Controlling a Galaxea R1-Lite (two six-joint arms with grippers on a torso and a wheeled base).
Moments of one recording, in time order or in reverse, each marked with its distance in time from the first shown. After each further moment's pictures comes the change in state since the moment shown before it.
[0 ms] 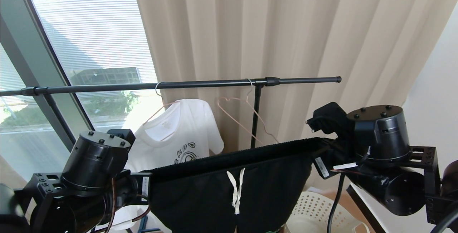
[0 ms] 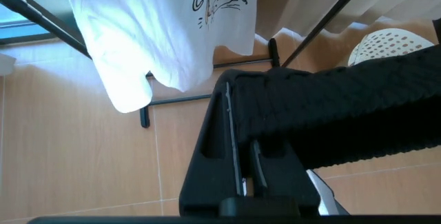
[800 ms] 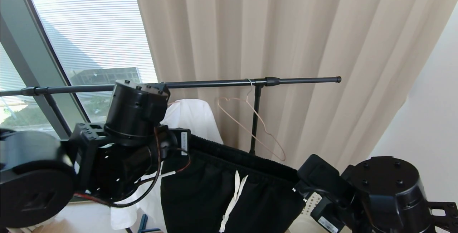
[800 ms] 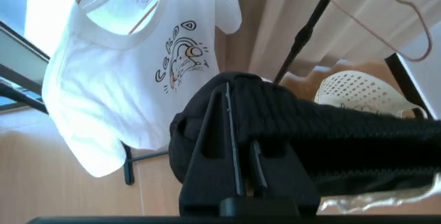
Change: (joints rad) left arm -0.115 0.134 -0.354 0.001 0.050 0.035; right arm 0.244 -0.069 0.180 -0.012 0.007 -0.177
